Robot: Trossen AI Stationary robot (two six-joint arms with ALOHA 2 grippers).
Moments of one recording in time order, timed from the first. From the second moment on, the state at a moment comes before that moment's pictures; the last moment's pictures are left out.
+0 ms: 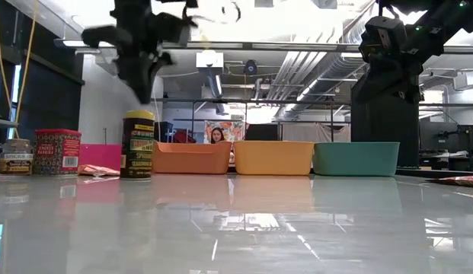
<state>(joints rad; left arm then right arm) 0.00 1.55 1.29 -1.15 -0.21 0.24 -0.08 0.82 0.58 -0.51 0.11 0.75</state>
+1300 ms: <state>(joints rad) 0.11 1.52 1.19 -1.09 -0.06 0.11 -0.09 0.82 0.58 -0.52 0.14 0.76</state>
